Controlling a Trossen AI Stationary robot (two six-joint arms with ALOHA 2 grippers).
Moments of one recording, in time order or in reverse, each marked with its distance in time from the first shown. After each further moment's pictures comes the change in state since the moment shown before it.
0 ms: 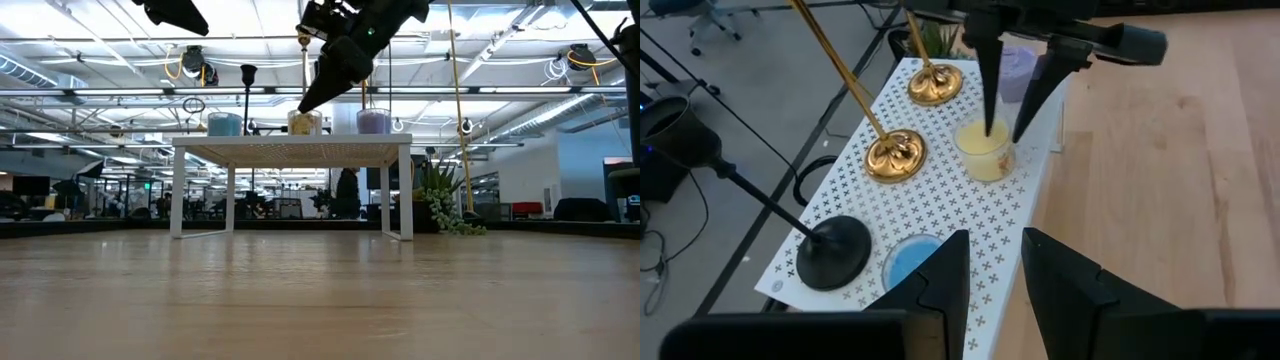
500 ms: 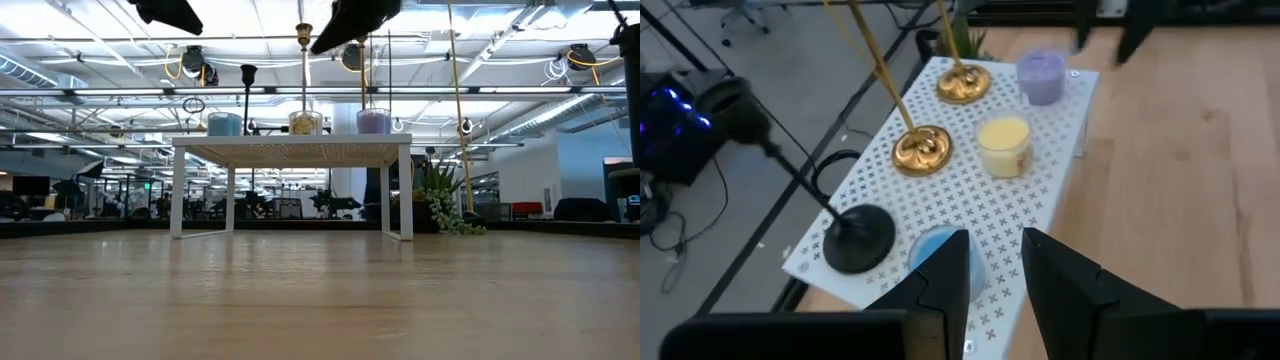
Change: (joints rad) left arm 0.000 -0.033 0.000 -0.025 -0.051 -0.041; right arm 0.118 -0.153 -0.001 -0.056 0.084 -0.010
